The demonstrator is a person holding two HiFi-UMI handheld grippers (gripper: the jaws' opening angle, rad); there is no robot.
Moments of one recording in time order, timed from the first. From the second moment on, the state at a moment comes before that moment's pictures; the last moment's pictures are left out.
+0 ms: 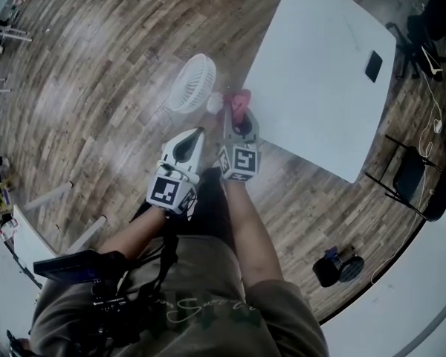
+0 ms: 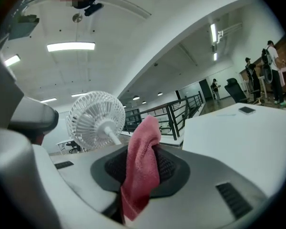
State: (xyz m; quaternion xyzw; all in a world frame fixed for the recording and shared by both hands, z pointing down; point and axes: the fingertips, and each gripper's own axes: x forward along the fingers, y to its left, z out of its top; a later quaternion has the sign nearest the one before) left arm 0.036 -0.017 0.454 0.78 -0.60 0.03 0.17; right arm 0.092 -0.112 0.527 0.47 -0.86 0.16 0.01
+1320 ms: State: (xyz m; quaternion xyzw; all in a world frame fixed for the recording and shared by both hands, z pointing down) left arm 0.006 -0.001 0.414 0.77 -0.62 -0.02 0.16; right arm 0.070 -0.218 0.392 0.52 -0.84 0.09 -0.08
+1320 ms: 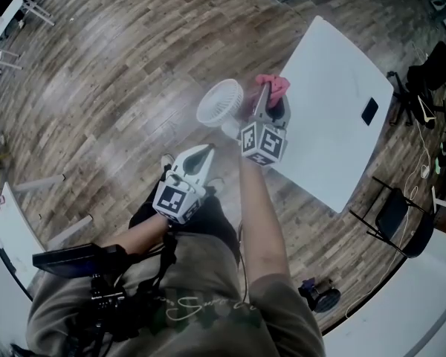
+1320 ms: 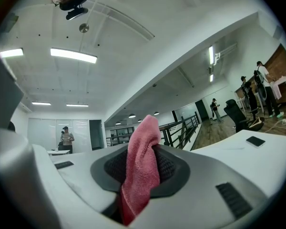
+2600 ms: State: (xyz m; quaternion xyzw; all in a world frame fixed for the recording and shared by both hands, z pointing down) left arm 0.003 0.010 0.441 0.75 -0.63 0.01 0.19; right arm 0.045 -0.124 0.472 0.48 -0.86 0.17 -0.07
